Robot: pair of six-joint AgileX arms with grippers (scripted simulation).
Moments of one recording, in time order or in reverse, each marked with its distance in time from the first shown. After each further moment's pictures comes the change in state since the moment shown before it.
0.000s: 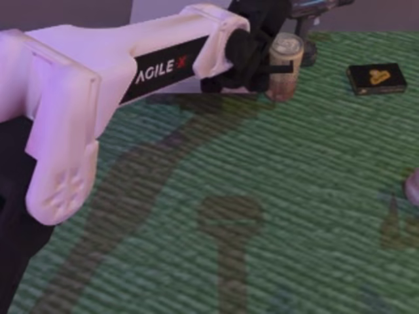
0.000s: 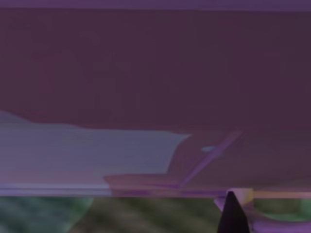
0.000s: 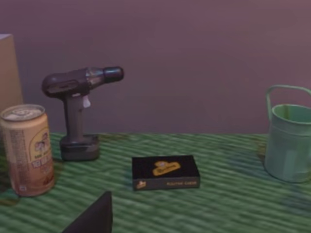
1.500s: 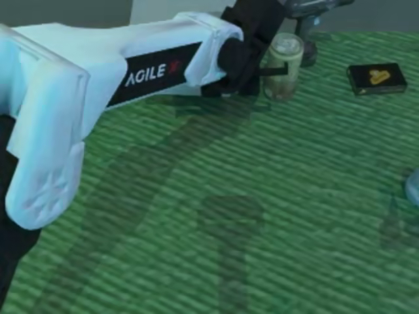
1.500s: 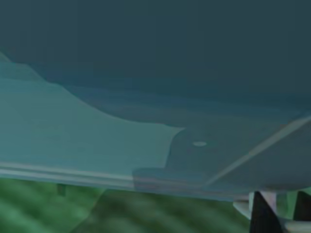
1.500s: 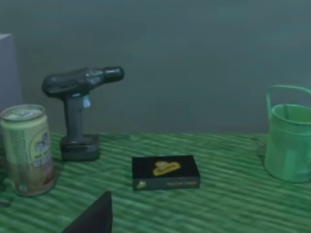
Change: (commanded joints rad) left arm -0.032 -0.104 -0.182 0.067 -0.020 -0.029; right arm 0.000 0.000 0.000 0.000 0.000 0.000
